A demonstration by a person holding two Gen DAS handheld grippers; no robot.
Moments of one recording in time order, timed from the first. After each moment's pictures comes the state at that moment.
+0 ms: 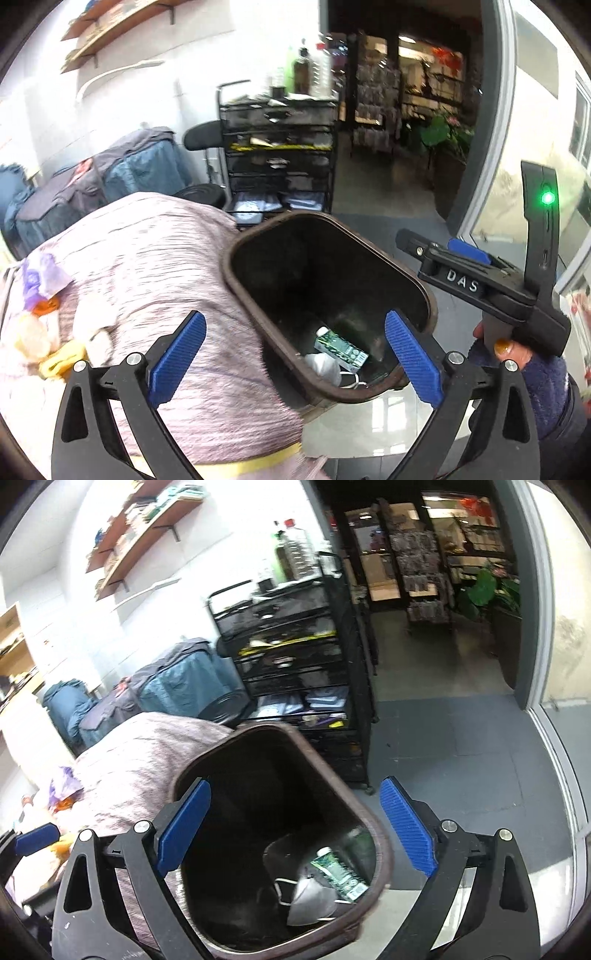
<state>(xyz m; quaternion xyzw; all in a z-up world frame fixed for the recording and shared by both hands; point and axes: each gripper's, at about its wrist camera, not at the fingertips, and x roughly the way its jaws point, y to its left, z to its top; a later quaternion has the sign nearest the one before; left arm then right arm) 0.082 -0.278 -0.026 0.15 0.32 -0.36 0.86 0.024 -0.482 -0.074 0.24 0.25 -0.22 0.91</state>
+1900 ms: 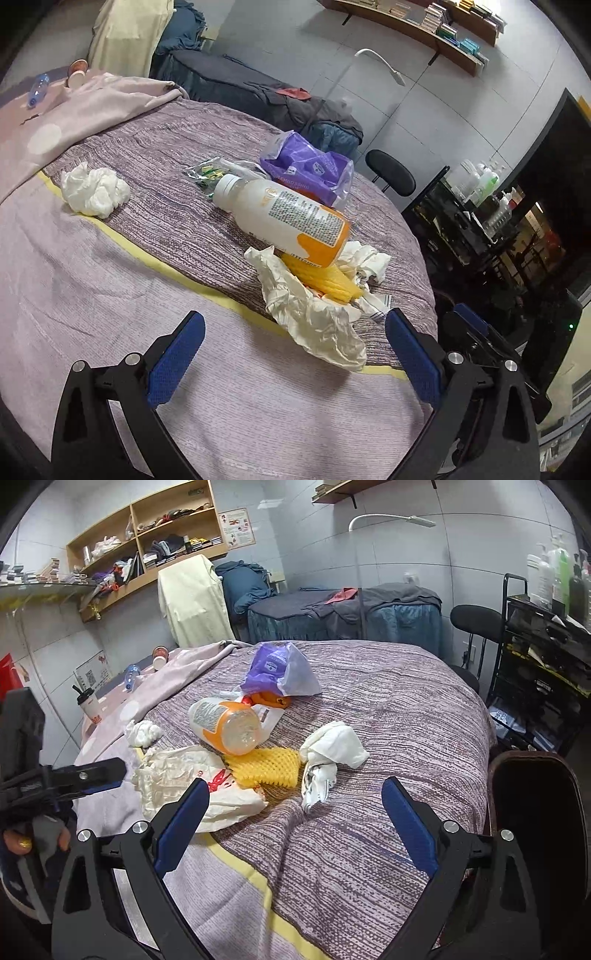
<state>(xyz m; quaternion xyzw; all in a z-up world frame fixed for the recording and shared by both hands) 0.153 0.054 -0.041 -0.18 0.40 -0.18 0.88 0.161 -0.213 -0.033 0.08 0.33 0.12 0.93</state>
